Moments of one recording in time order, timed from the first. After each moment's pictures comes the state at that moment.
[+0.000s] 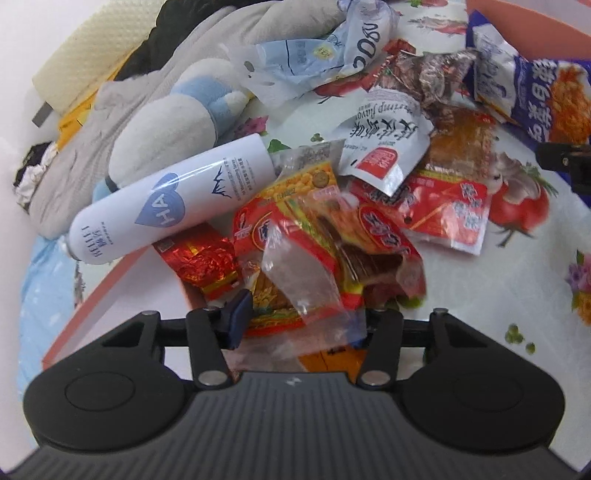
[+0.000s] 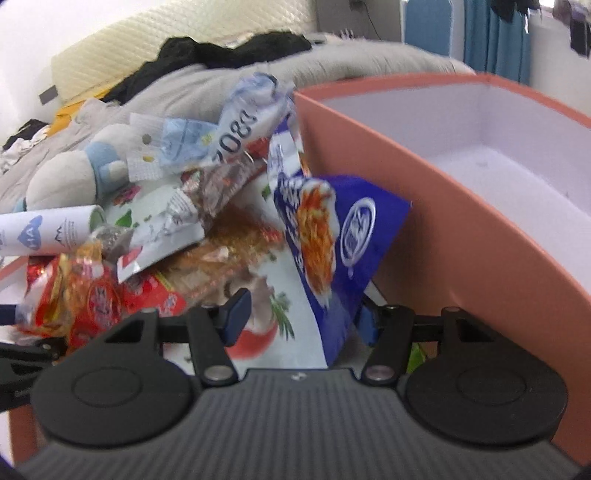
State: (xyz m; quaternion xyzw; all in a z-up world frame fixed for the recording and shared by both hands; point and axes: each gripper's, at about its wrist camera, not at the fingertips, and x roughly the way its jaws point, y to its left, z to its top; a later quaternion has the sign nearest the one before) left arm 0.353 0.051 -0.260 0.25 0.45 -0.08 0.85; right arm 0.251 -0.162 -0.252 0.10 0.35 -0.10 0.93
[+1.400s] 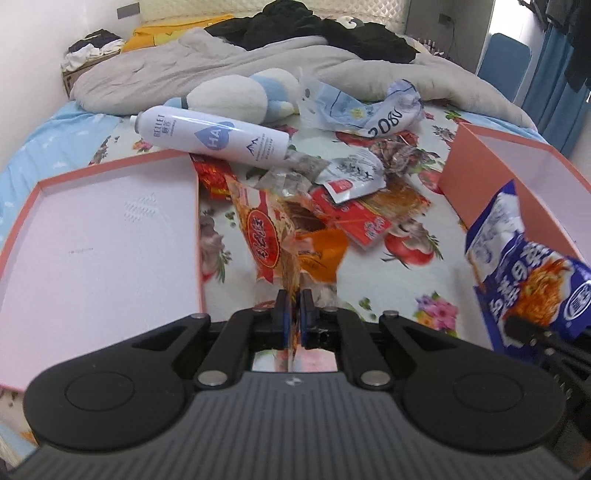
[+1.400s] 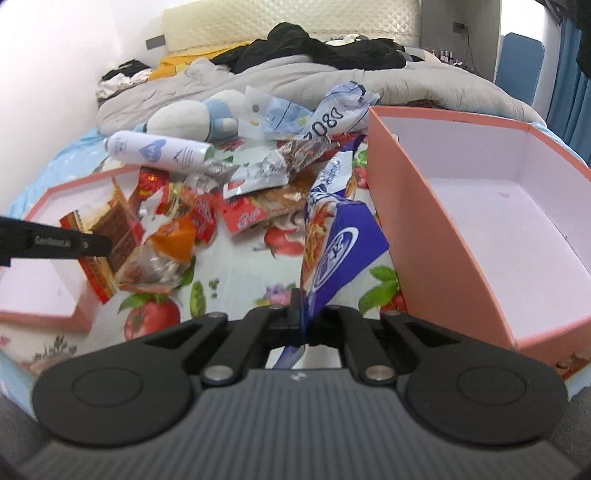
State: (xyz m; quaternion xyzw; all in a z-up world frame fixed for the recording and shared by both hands) left arm 0.199 0.060 -0.191 -0.02 0.42 -0.02 0.91; right arm 0.126 -0.167 -0.202 0.01 0.38 0.06 0.92
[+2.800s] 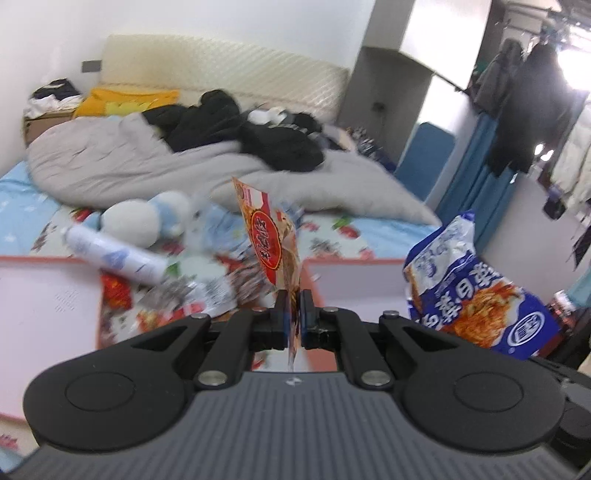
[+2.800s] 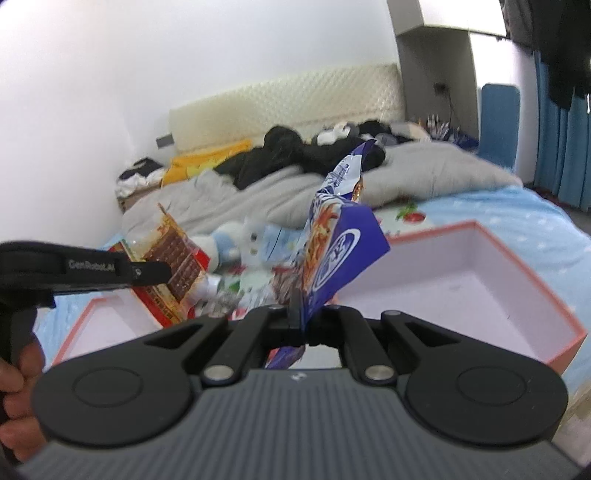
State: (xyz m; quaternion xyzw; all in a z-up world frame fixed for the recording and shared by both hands) left arm 0.161 -0.055 -0.002 -0.10 0.30 -0.11 0.94; right arm 0.086 -0.268 -0.043 0.09 0.24 0.07 0.96
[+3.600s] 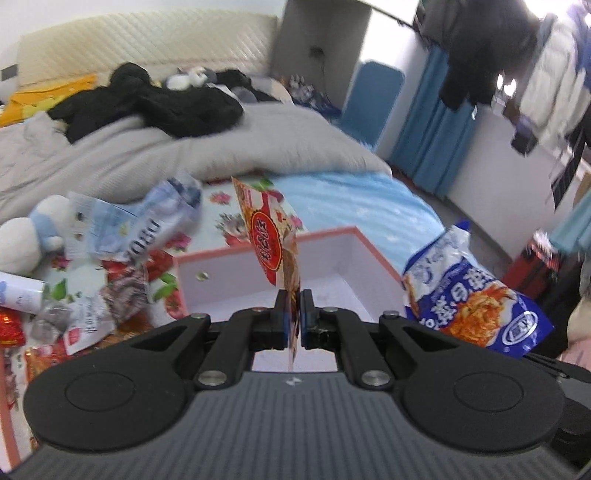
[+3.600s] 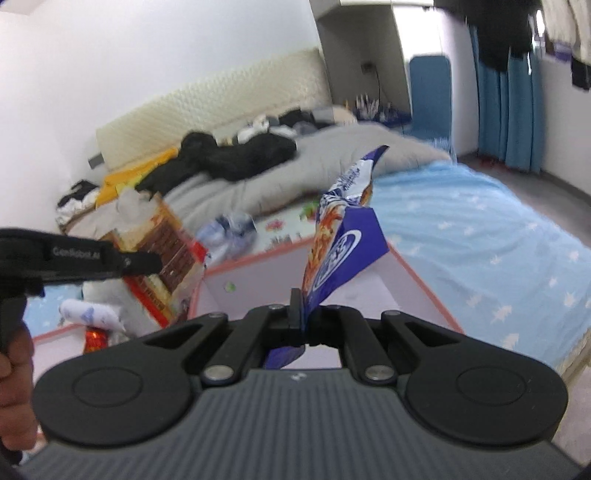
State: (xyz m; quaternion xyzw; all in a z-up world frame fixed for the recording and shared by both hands) left arm 0.274 -0.249 -0.041 -0.03 0.37 -0.20 0.91; right arm 0.156 -0.416 -0.092 0.14 0.30 -0.01 0.95
